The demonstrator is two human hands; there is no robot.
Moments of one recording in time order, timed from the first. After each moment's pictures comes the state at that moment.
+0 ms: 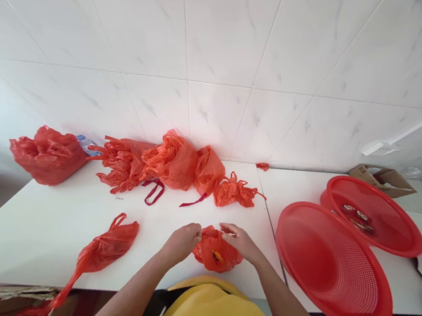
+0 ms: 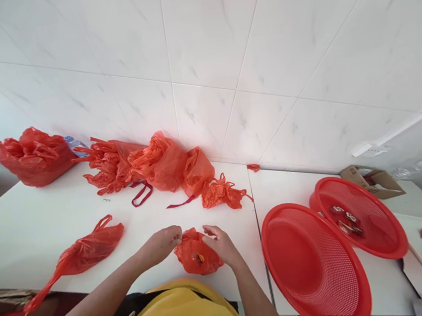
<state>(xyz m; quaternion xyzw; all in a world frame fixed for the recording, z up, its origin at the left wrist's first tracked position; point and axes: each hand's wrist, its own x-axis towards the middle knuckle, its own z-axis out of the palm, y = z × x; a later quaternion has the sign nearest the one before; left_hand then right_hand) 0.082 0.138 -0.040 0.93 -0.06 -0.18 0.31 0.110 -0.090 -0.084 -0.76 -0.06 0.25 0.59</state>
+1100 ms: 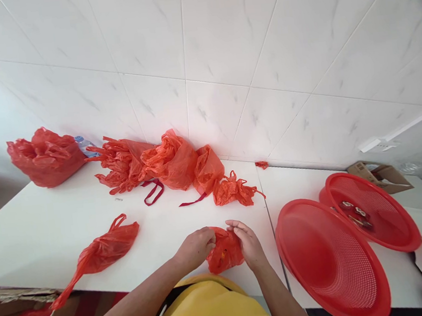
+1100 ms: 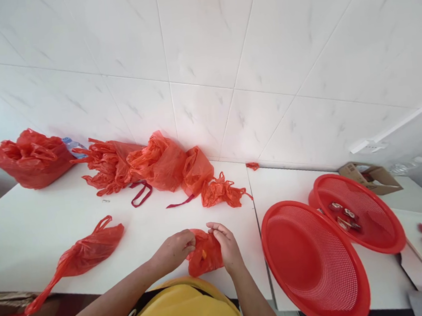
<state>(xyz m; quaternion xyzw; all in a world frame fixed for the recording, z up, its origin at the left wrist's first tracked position) 0.073 0.103 -0.049 0.92 -0.10 -0.16 0.35 0.093 -0.086 -0.069 -0.64 0.07 0.20 0.74</state>
